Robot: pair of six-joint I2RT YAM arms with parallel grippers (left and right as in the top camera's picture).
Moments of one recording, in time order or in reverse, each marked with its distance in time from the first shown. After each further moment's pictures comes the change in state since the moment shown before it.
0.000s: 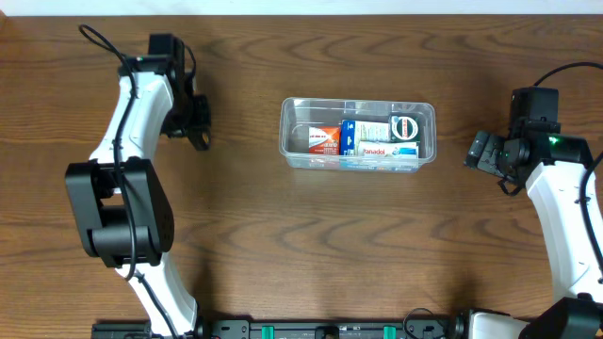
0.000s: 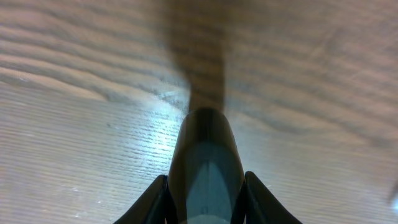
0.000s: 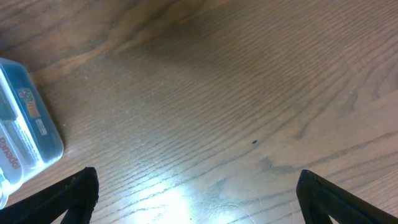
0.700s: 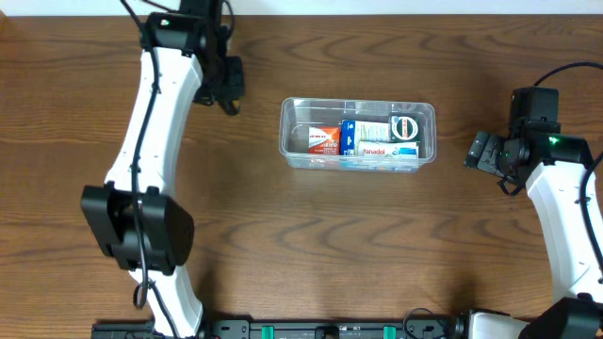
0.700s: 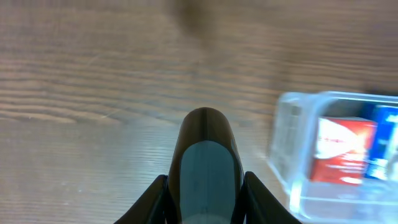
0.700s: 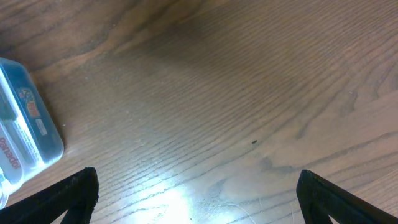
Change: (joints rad) left arm -0.200 -0.037 0.346 -0.231 0.000 -0.045; right arm 0.000 0.000 0.000 0.000 0.000 0.000
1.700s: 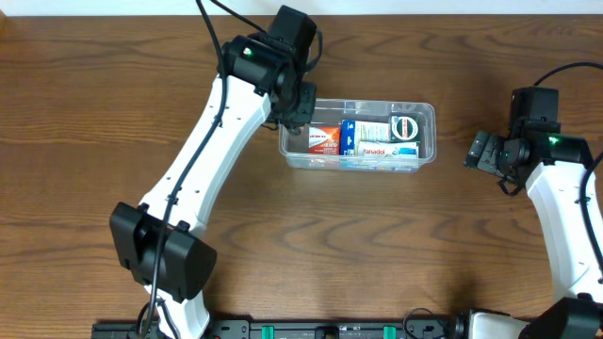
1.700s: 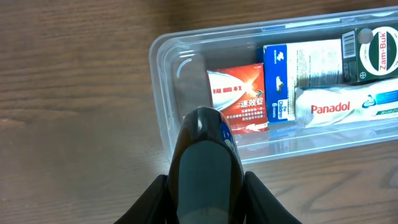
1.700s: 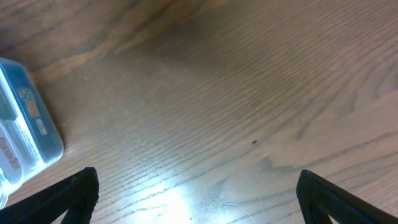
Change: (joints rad) left arm -0.305 -0.075 -0.071 0.023 0.000 -0.094; right arm 0.000 0.000 0.000 0.000 0.000 0.000
